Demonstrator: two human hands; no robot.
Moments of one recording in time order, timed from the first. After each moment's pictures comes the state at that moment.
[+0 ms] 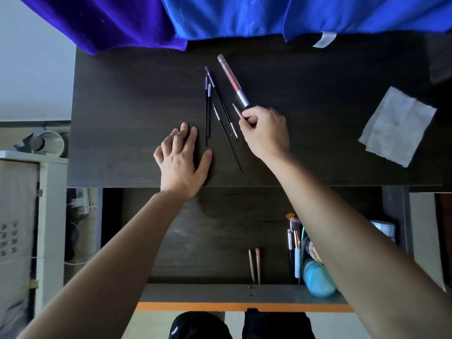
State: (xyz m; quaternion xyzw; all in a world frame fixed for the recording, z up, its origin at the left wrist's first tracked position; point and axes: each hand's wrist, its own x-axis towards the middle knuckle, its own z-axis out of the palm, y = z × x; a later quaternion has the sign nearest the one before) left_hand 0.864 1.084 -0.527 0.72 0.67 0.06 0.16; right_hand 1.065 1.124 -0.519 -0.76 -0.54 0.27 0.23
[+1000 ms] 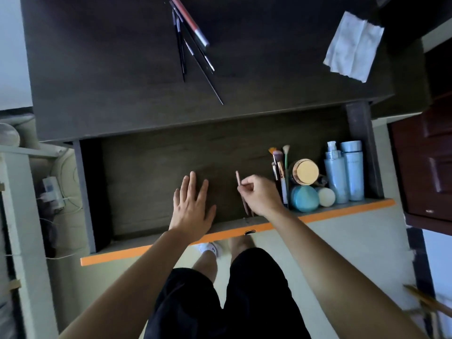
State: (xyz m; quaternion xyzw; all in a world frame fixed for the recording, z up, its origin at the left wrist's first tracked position) left_hand 0.824 0.860 -0.586 0.80 0.53 -0.13 0.26; right_hand 1.030 0.847 -0.563 -0.81 -0.39 0.44 0.08
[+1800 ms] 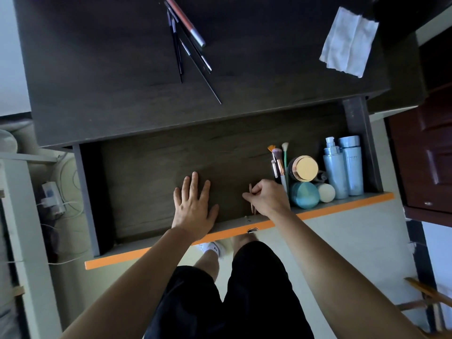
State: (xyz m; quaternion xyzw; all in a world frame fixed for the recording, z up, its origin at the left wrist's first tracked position) left_hand 0.825 0.867 -0.579 0.80 0.51 -0.15 0.26; right_hand 1.037 0.836 -0.563 -0.84 -0.35 0.41 0.00
